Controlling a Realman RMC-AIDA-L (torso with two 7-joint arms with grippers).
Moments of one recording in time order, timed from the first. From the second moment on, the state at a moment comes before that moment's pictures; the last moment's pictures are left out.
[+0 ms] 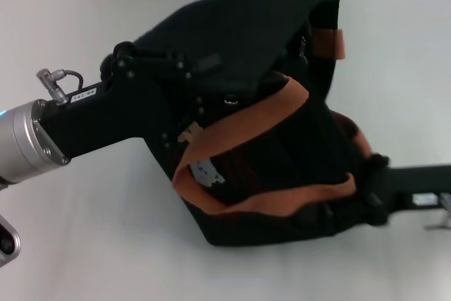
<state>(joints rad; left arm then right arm) -0.49 -2.08 0.87 0.39 1.47 1.91 0.31 0.56 2.07 -0.63 -0.48 -2.16 -1.81 1.51</state>
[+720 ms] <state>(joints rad) -0.50 -2.08 0.93 0.36 1.47 1.89 0.32 0.57 2.07 -0.60 -0.48 -2.11 -1.79 1.52</state>
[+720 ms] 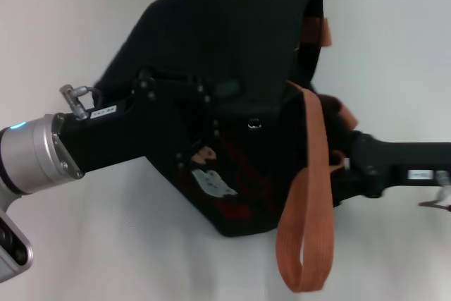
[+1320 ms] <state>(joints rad) -0.52 -2.08 0.97 0.35 1.46 1.85 0.33 0.46 2.03 -0.59 -0.50 -2.04 -1.82 1.53</state>
